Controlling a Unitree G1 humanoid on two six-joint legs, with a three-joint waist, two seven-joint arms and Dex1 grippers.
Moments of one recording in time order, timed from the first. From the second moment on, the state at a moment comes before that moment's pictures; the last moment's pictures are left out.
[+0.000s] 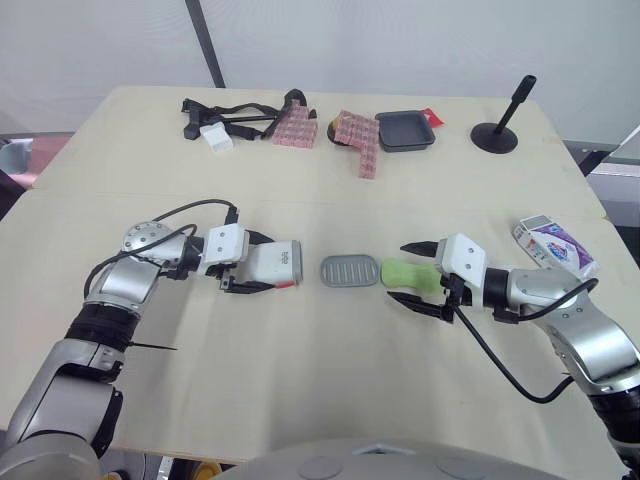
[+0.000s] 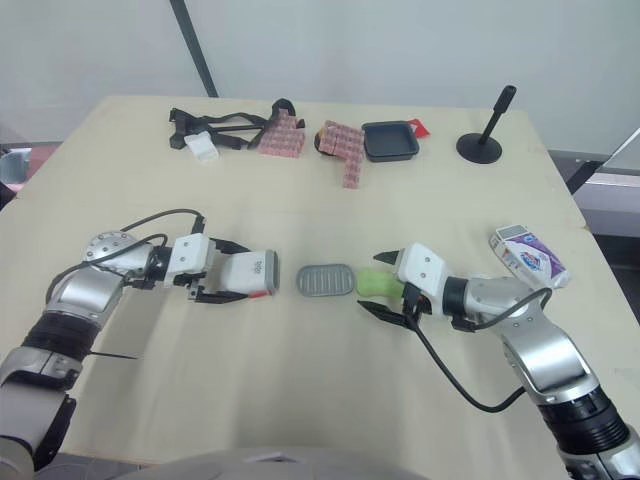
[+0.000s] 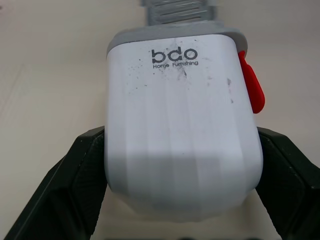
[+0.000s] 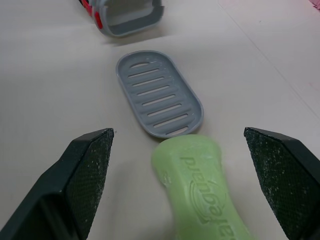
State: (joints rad) left arm -0.46 0.66 -0.21 0.37 -0.13 -0.25 -1.33; right arm -0.09 -0.69 0.11 -0.40 0.30 0.36 0.87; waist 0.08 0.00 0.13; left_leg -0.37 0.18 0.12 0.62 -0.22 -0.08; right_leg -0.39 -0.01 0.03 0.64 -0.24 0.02
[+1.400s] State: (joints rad) left arm -0.48 0.69 -0.22 0.34 -0.12 -0.14 -1.41; right arm -0.10 -0.67 0.11 -0.40 0.27 0.36 0.87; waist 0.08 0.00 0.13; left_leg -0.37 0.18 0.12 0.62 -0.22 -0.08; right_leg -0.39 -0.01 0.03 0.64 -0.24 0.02
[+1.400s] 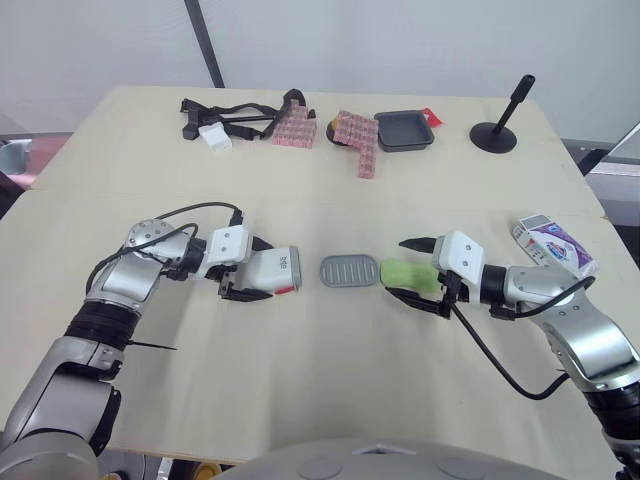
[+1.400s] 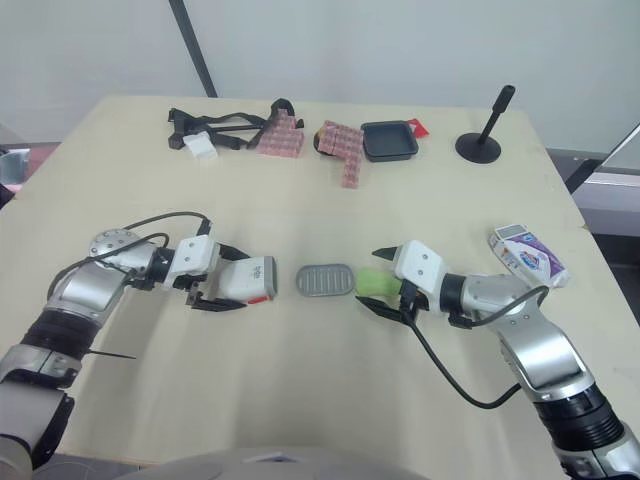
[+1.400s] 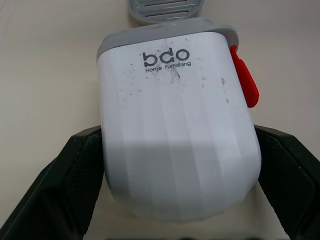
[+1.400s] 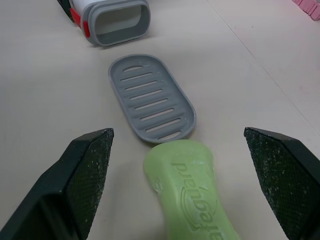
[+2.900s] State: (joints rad) left arm -0.36 0.74 -0.06 0.01 -0.39 0.08 -1.38; right arm -0.42 -0.89 0.42 -0.43 0.12 0.75 0.95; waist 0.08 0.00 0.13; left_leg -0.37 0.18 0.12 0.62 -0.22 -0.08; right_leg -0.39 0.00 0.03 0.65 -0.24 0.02
